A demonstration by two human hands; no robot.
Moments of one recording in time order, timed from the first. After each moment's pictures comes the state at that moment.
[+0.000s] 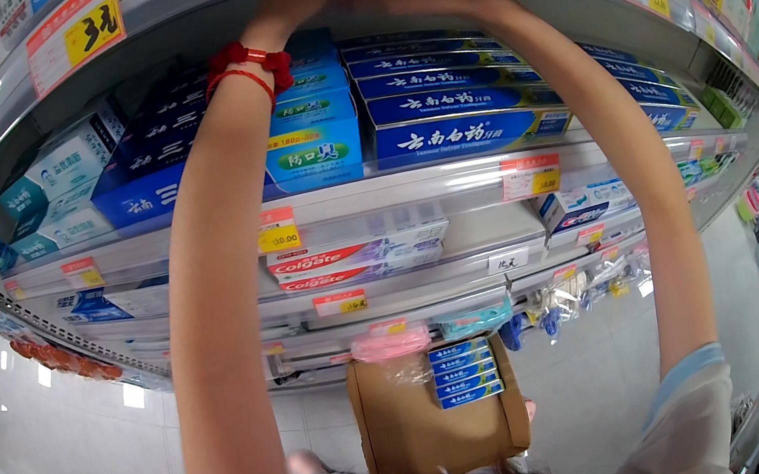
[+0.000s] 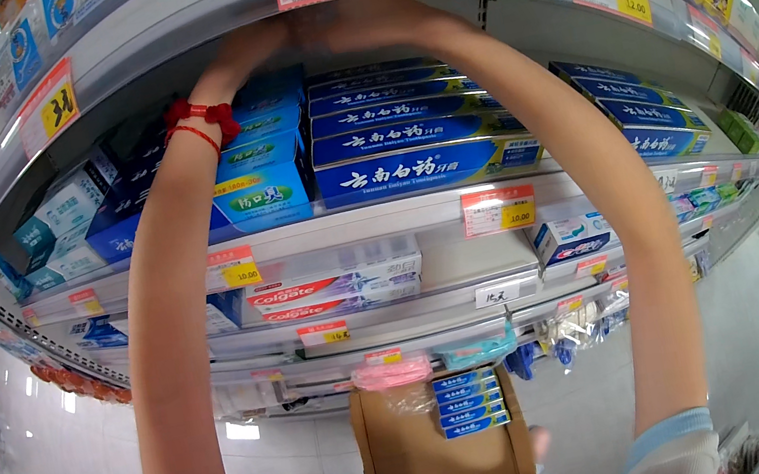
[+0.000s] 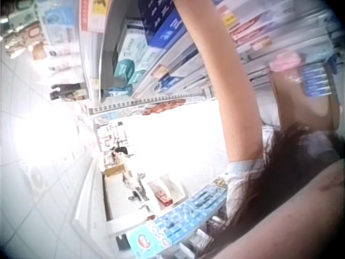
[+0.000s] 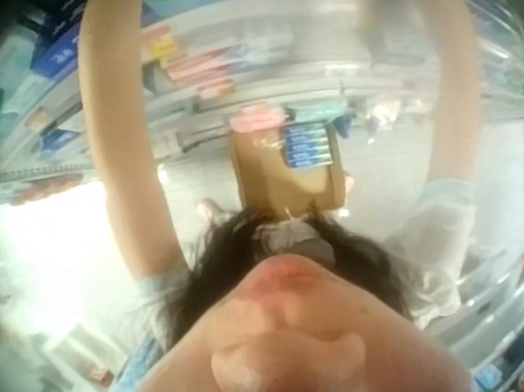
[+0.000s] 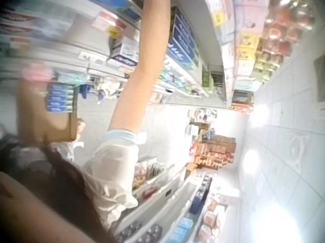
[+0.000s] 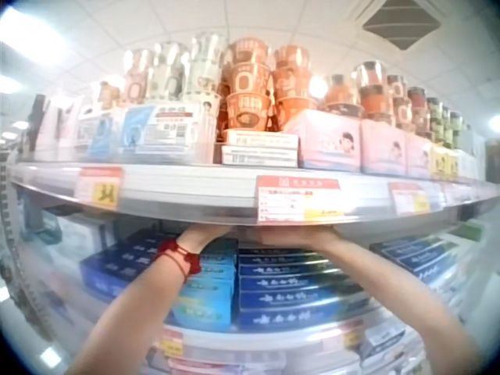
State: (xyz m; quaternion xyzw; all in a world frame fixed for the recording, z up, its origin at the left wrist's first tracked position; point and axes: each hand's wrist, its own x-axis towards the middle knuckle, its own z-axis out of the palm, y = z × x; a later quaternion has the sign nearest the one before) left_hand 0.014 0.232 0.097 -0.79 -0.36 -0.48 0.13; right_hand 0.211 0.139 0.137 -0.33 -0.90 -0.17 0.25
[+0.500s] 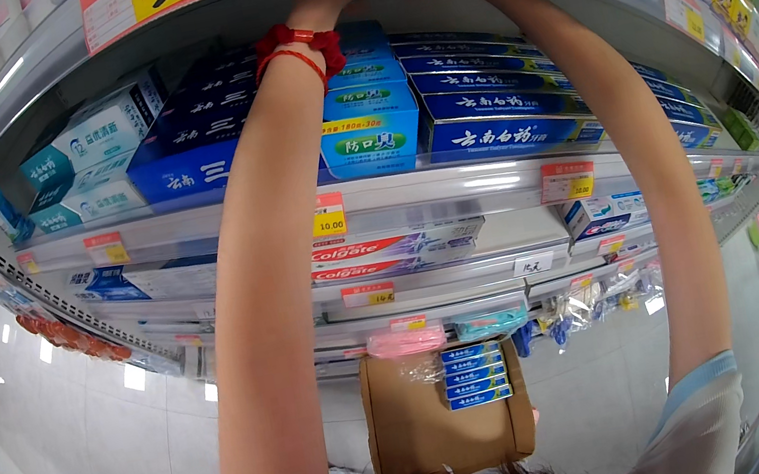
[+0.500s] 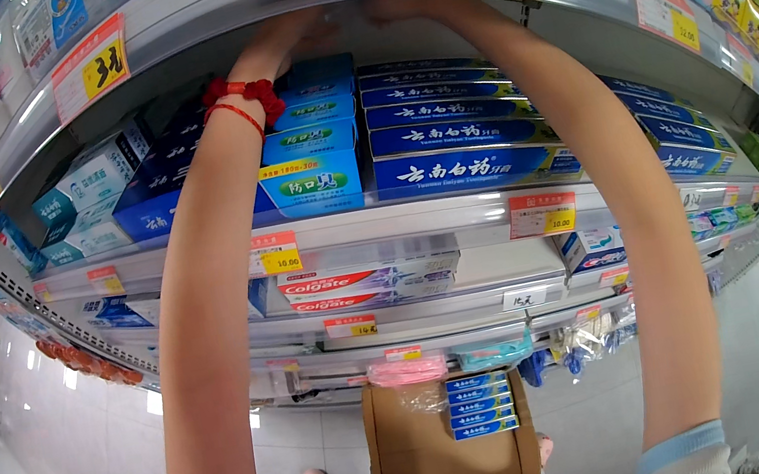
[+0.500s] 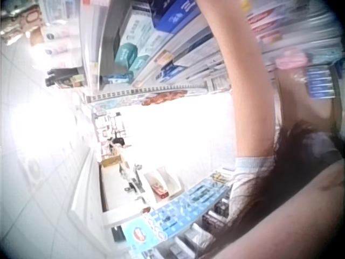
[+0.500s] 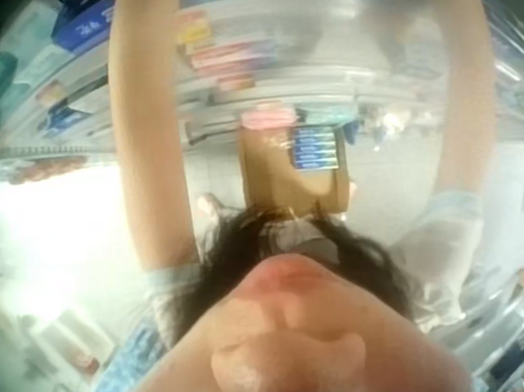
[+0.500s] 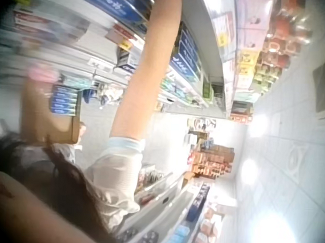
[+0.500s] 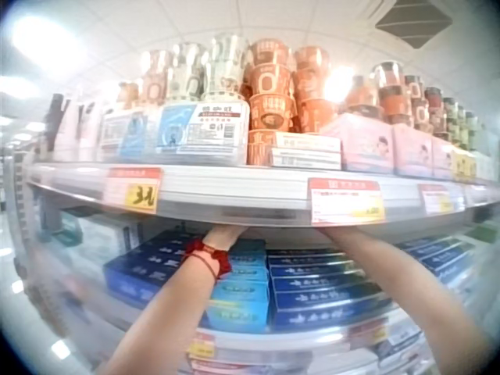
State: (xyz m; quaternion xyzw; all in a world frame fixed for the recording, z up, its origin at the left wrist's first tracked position) left_hand 0.017 0.198 0.094 -0.66 -0.33 -0.63 -0.27; right_hand 0.195 0.207 0.150 -0.38 -0.89 -0.11 0.21
